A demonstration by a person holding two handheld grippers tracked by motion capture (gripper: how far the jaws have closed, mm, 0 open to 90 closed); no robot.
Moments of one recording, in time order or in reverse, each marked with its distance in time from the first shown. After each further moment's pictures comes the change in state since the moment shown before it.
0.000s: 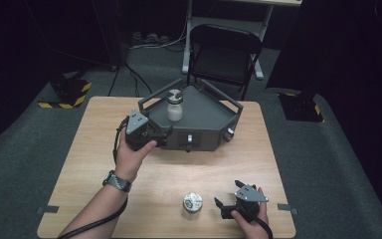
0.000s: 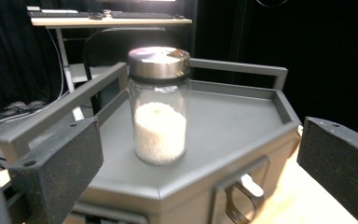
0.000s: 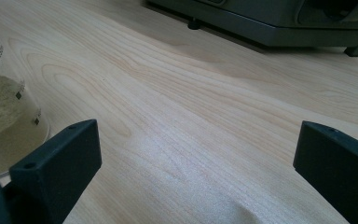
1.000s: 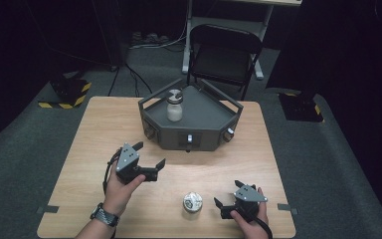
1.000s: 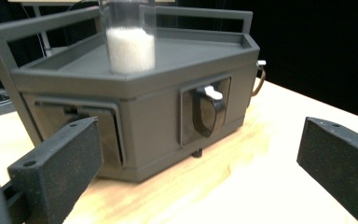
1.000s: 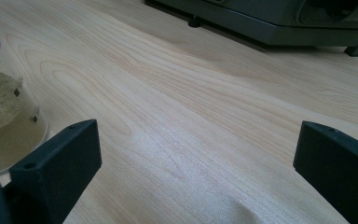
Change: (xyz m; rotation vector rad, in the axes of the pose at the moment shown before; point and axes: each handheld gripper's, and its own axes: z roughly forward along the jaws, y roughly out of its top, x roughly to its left) left arm -0.012 -0.064 -0.053 0.052 -0.047 0.028; right arm 0.002 0.001 0.001 0.008 -0.006 -0.007
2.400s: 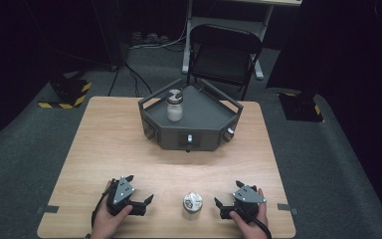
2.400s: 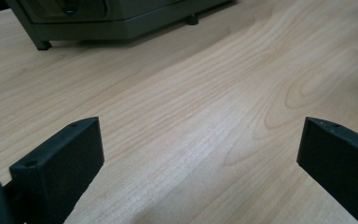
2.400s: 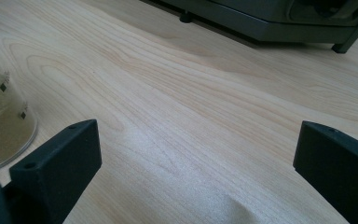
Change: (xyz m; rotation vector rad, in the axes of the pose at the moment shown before) left arm -0.010 -0.057 -0.032 0.256 -0.005 0.116; right arm 0.010 0.002 -0.001 0.016 -0.049 -0.008
